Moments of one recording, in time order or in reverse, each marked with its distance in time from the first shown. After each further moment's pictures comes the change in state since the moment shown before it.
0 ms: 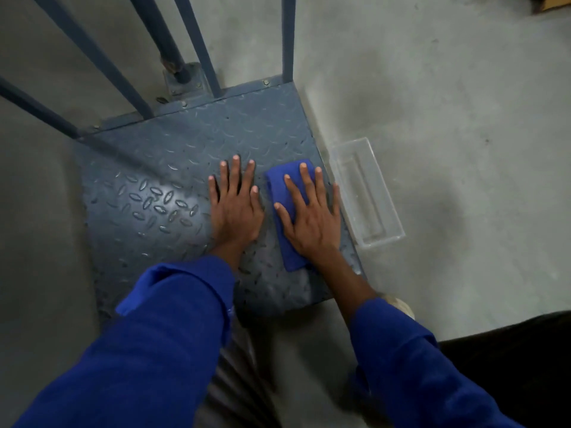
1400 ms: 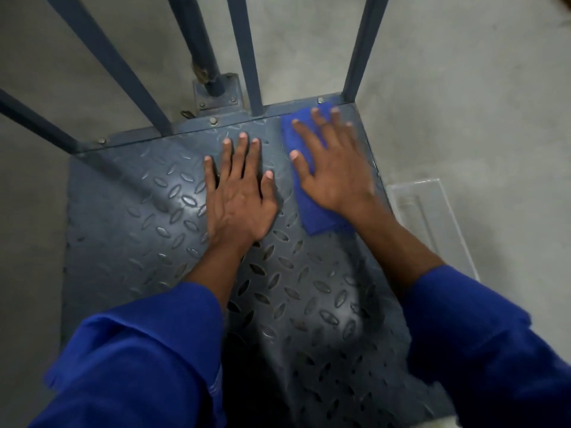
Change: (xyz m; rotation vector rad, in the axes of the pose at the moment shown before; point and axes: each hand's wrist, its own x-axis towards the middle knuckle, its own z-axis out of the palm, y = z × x) left_hand 0.101 -0.047 -0.011 -0.003 0.055 -0.083; right_hand 0.198 -0.028 0.035 0.031 0.021 -0.277
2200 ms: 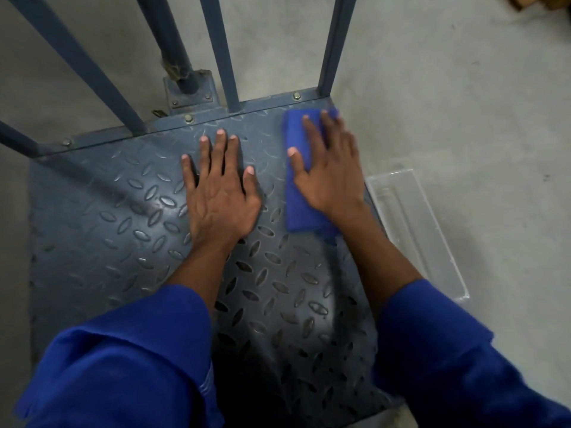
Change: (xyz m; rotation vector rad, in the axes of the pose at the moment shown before) left_hand 0.000 0.003 0.000 0.017 0.010 0.005; right_hand -0.027 -0.004 -0.005 0.017 0.059 0.290
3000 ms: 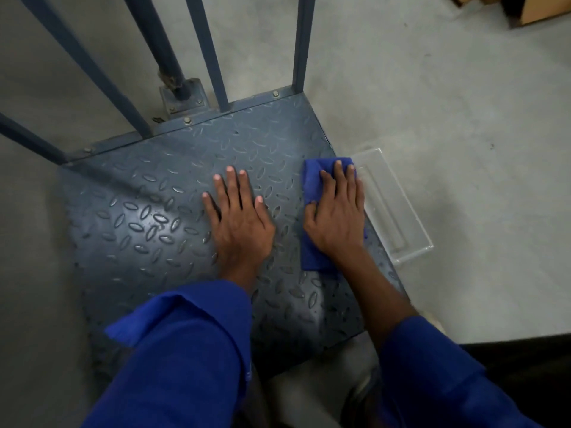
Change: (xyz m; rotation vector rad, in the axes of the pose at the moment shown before) left_hand -0.092 0.023 0.000 -0.016 0.016 -0.011; right_hand -0.127 0.000 -0.036 0.005 -0.038 0.215
